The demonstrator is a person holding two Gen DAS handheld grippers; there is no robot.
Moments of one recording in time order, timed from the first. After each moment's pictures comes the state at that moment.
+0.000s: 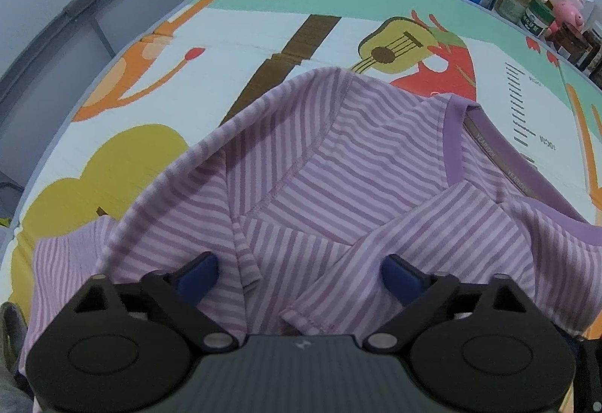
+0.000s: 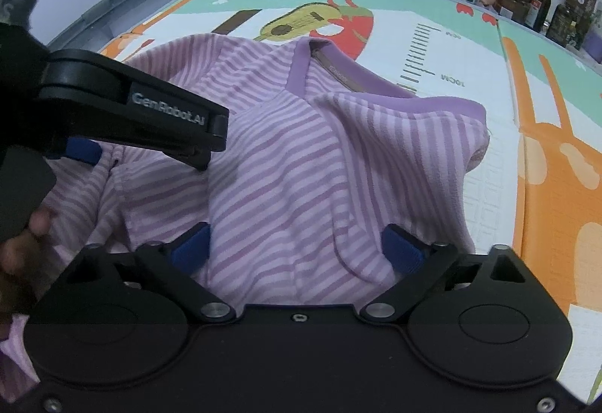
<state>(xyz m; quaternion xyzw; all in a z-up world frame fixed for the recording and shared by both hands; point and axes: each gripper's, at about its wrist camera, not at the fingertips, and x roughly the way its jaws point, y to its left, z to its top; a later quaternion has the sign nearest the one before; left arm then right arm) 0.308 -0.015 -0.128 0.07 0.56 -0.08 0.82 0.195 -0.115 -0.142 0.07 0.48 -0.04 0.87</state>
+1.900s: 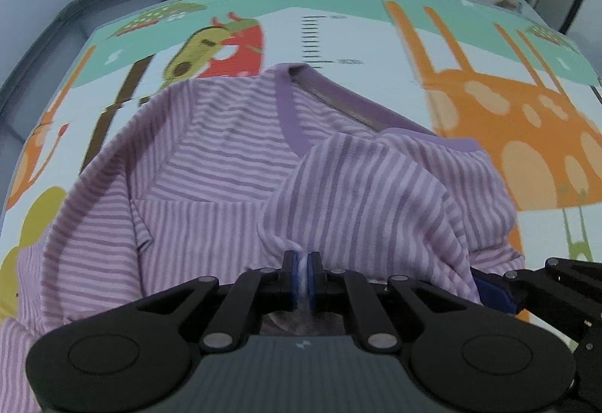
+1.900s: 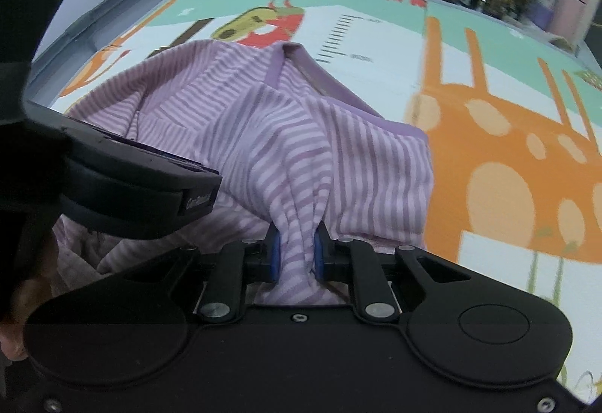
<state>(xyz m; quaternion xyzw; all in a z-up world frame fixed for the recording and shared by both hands) 0.194 -0.113 -0.101 0.20 0.51 -0.25 0.80 0.102 -0.170 -0.096 0.10 0.48 -0.08 0.87</state>
